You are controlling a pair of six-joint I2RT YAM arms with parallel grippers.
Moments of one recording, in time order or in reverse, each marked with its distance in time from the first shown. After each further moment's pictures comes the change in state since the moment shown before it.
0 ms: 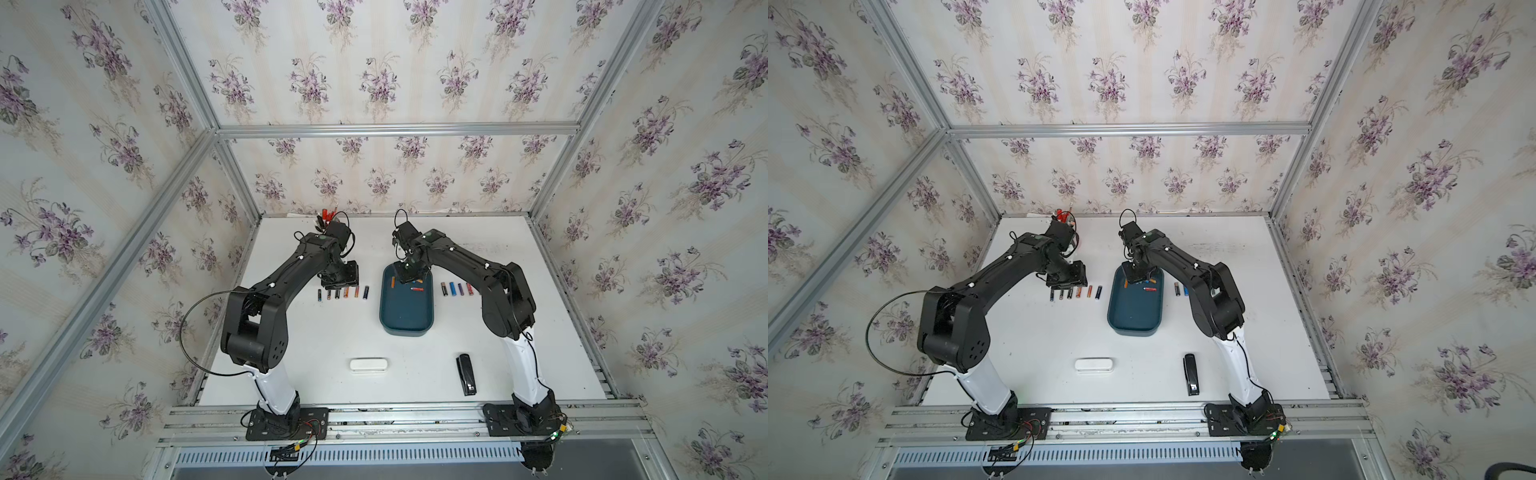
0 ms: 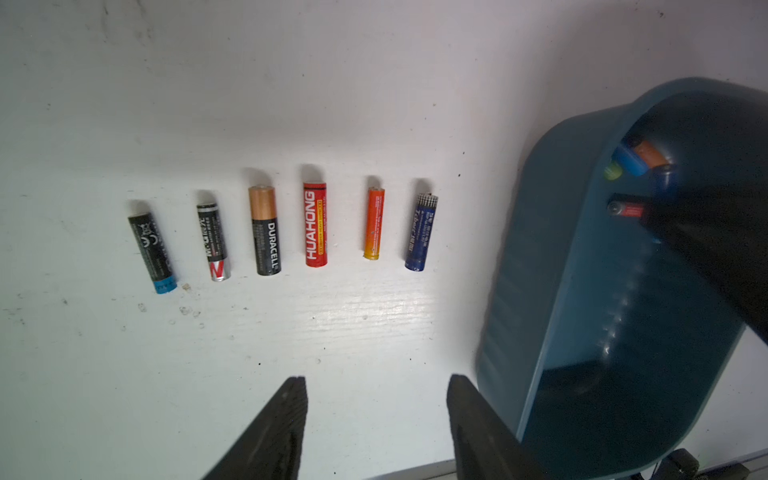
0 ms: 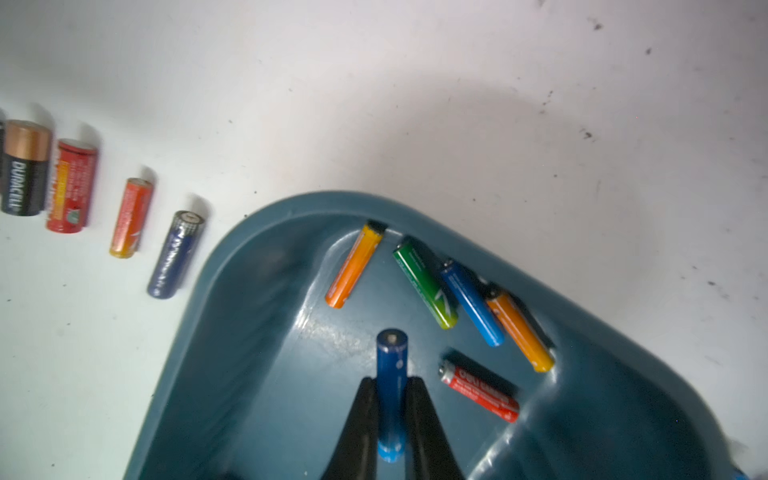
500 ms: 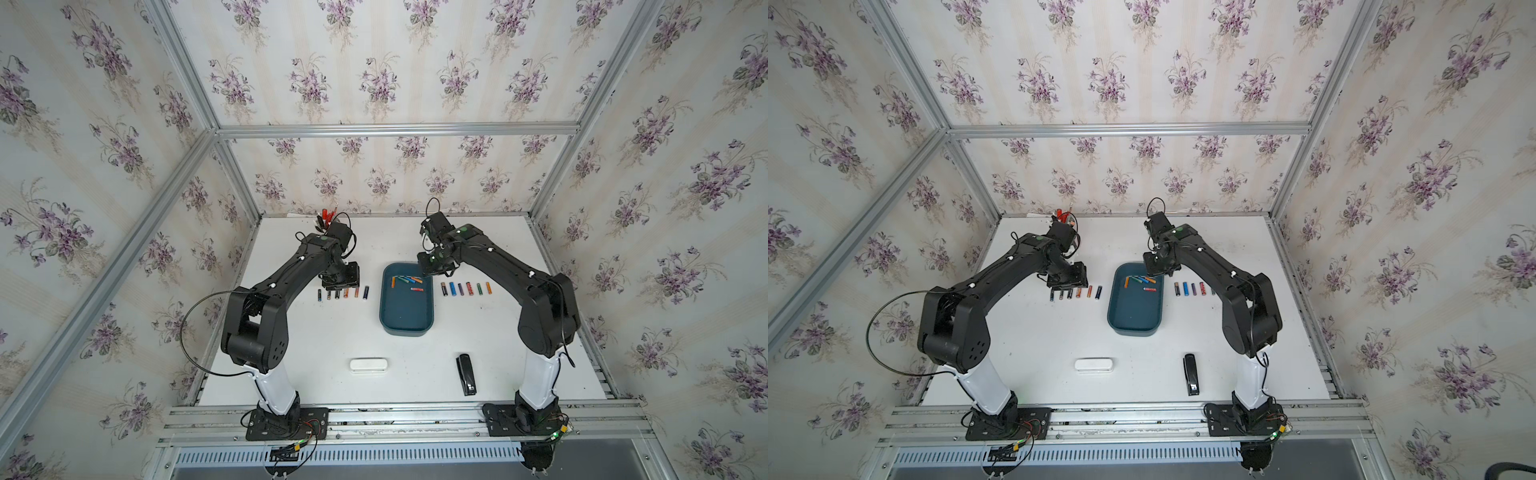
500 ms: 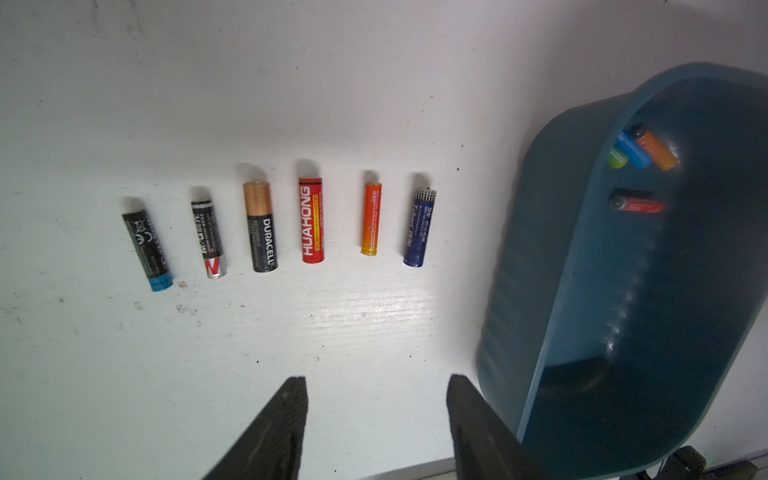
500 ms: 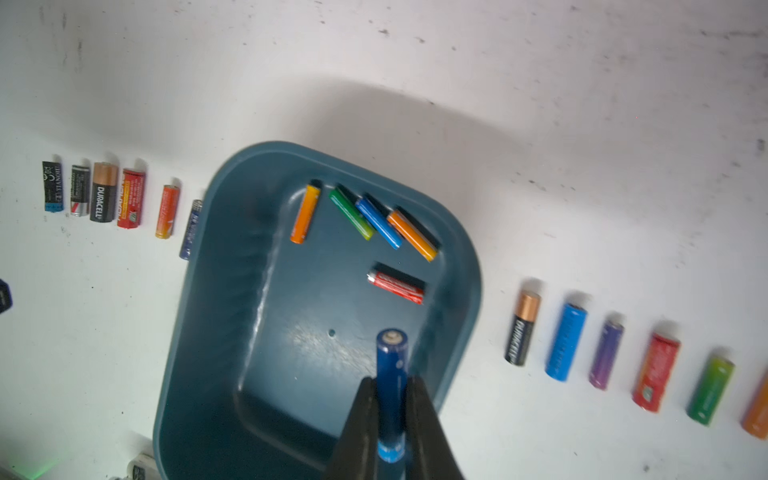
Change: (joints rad) left arm -0.008 -0.002 -0.005 0.000 -0.004 0.001; right arm -0.135 -0.303 -0.246 0.008 0.001 0.060
